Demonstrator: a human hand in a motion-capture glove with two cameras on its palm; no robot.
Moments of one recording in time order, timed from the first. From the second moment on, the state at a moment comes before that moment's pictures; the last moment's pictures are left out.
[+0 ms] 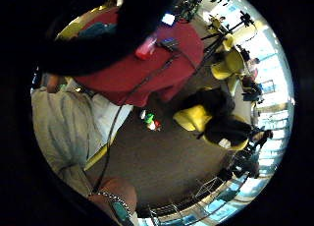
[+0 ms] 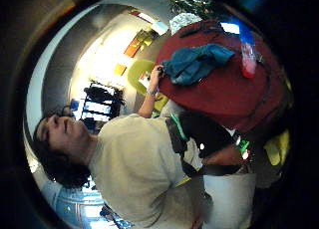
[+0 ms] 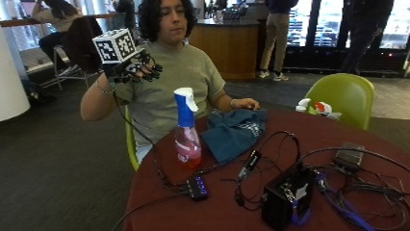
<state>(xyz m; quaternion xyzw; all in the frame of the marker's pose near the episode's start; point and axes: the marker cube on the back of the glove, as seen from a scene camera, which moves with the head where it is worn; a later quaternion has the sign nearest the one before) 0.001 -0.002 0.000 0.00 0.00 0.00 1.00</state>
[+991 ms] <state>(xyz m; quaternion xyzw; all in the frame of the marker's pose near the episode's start) 0.039 -0.069 0.071 0.14 -0.20 0.19 0.95</state>
